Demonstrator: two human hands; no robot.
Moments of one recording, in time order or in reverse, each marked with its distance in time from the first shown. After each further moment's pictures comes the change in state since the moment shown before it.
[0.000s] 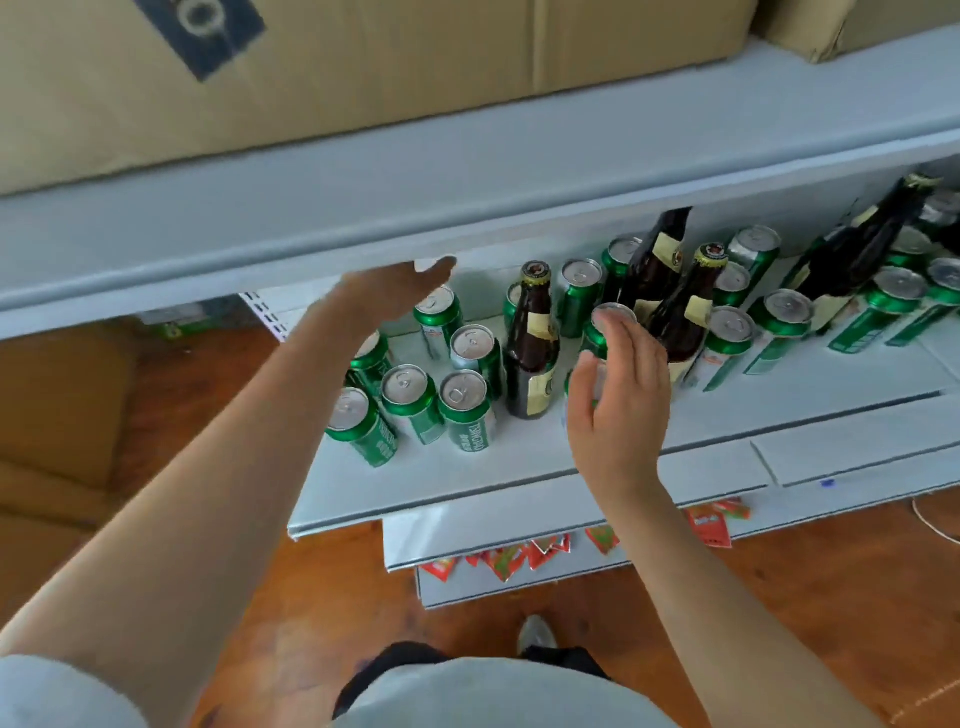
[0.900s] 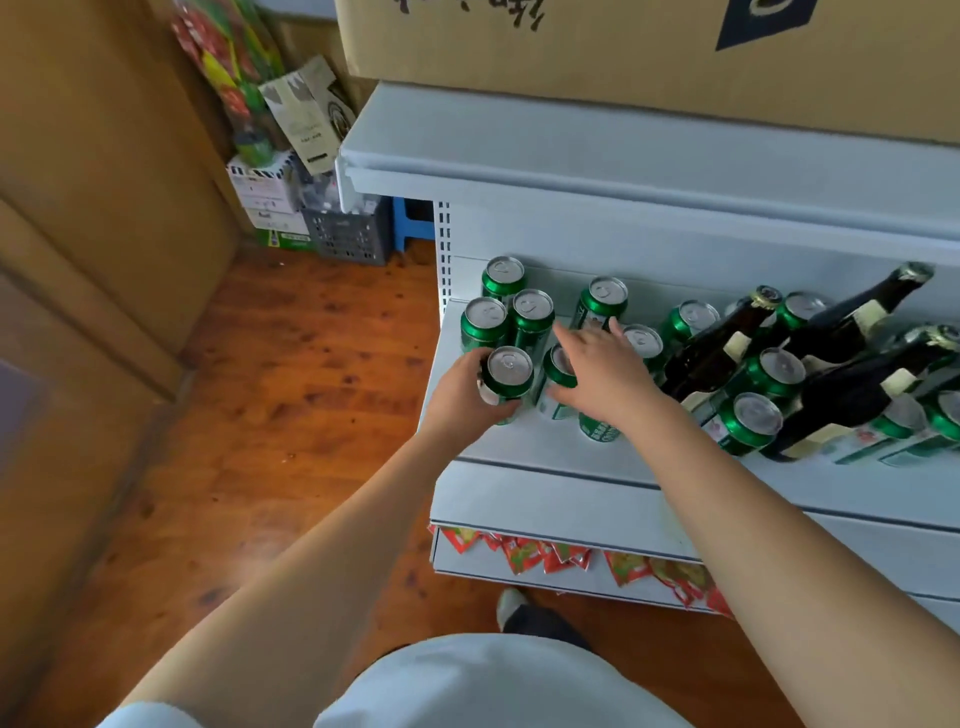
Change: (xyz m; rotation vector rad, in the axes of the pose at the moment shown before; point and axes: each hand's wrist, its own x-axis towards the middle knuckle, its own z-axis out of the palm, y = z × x) left_hand -0.130 -0.152 0.097 -0.663 0.190 -0.126; right_hand 0.010 -0.109 0.119 -0.468 -1.033 -0.501
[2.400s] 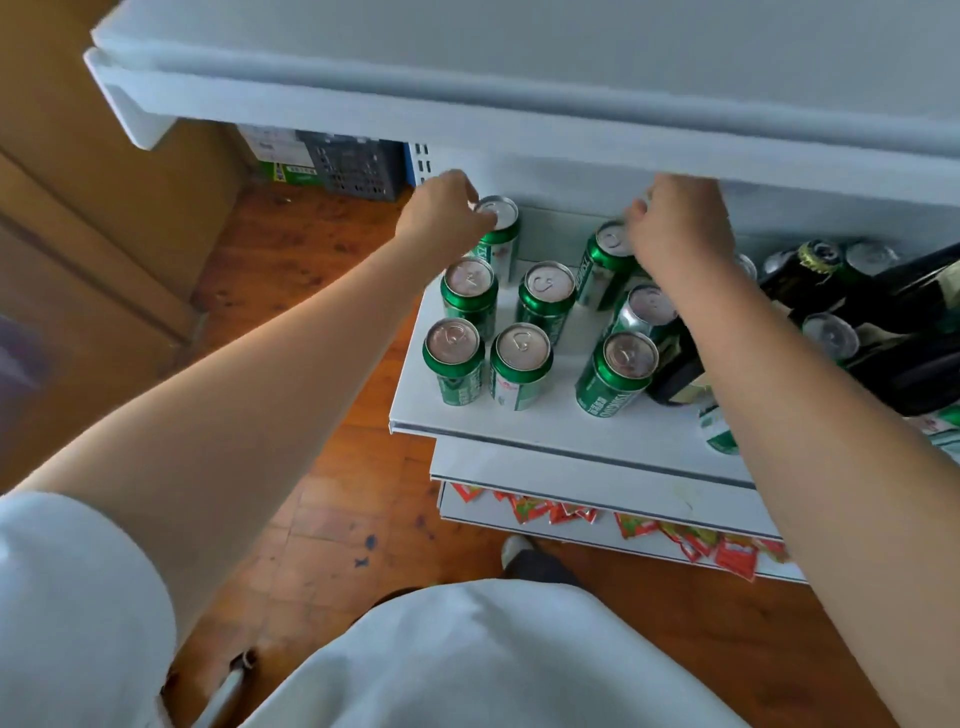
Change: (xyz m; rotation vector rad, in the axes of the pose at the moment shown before) left_hand 0.134 0.069 -0.044 0.448 0.067 -0.085; right_hand 0.063 0.063 -0.055 0.387 0.226 0.443
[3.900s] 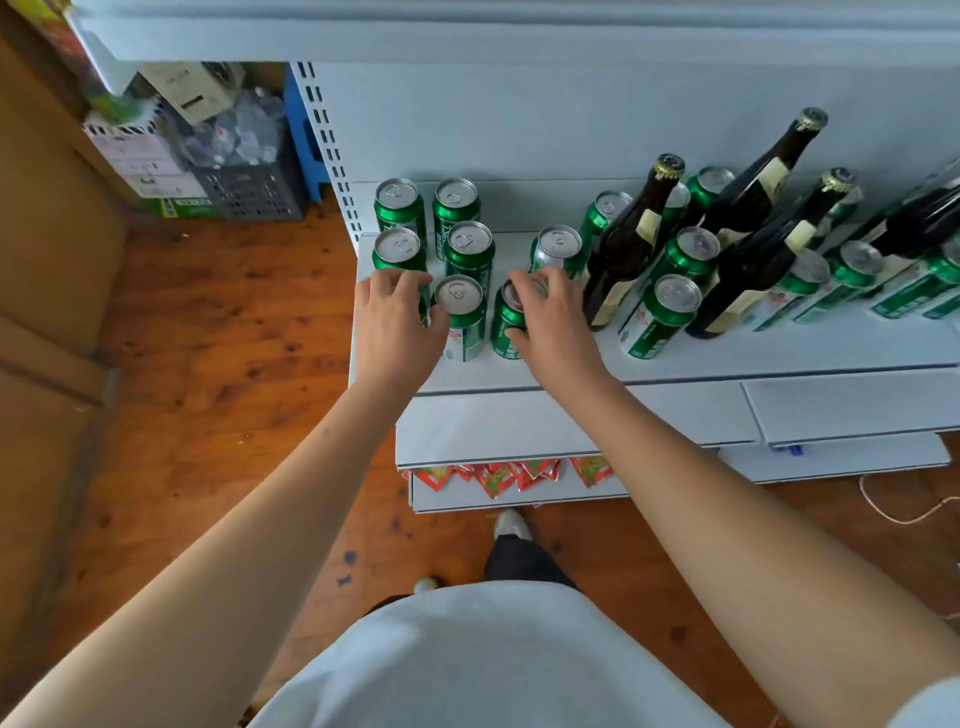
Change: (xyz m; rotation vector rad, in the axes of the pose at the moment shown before) left_hand -0.159 -0.026 0.052 -0.051 0.156 0.227; right_hand -0.160 0.024 0.070 -0.031 0.076 -0.214
